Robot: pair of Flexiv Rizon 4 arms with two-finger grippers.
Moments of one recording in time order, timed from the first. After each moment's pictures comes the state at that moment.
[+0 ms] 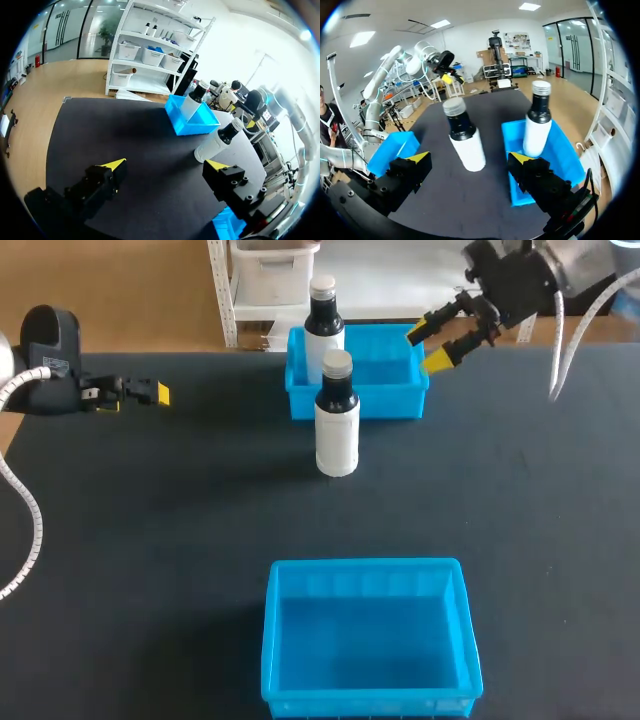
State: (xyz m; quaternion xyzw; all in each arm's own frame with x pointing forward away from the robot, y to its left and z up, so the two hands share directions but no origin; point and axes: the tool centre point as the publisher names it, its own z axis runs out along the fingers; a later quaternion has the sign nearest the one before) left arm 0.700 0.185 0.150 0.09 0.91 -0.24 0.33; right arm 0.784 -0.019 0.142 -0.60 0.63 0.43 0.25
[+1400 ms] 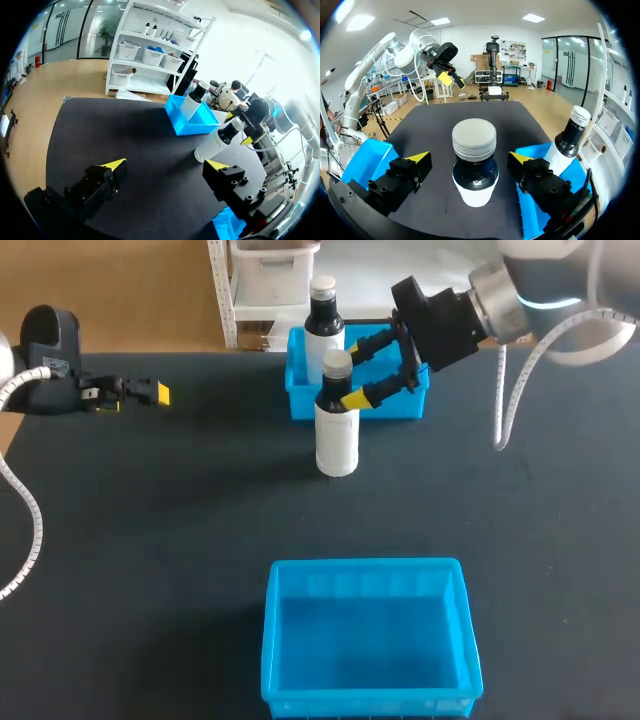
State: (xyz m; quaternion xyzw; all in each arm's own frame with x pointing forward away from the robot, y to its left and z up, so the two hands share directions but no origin) left arm 0.700 0.185 0.150 0.09 0.91 -0.24 0.33; right arm 0.750 0.081 0.128 -0.60 0.62 0.38 0.33
